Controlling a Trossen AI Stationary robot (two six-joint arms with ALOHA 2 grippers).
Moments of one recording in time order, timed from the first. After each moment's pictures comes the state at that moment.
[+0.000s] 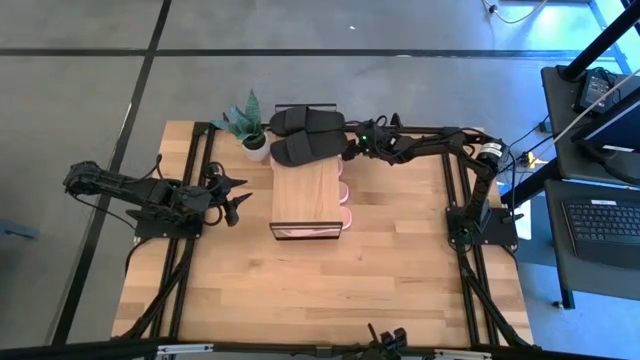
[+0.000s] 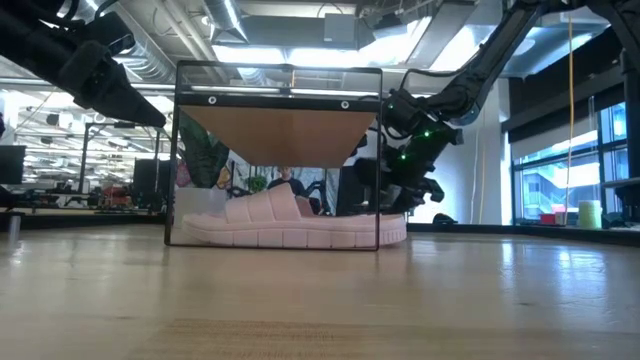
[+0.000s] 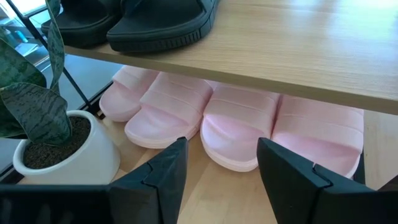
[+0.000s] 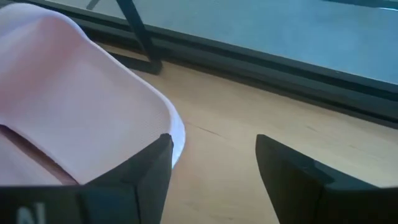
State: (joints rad) left arm -0.19 0.42 0.31 -0.44 -0.67 -0.26; right arm -0.58 1.86 0.96 0.13 0.28 0.52
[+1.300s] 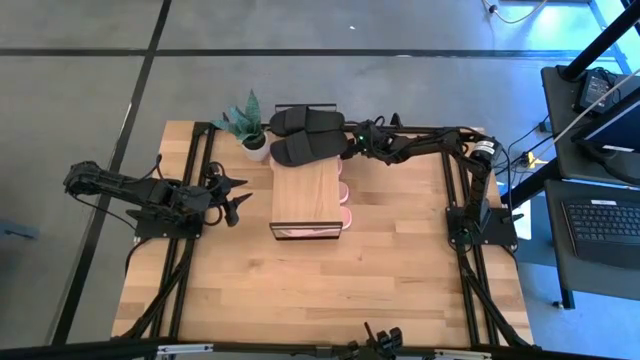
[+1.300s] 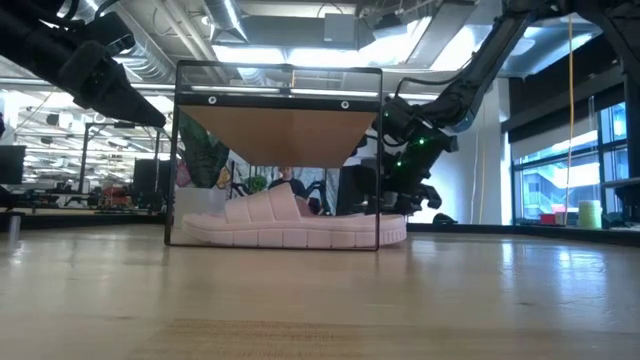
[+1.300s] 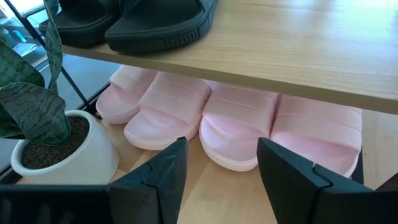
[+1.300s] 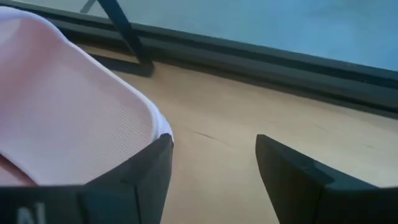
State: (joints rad) left arm -0.19 0.42 0.31 -0.44 -0.66 -0.26; right arm -0.58 1.92 0.98 0.15 0.31 0.57
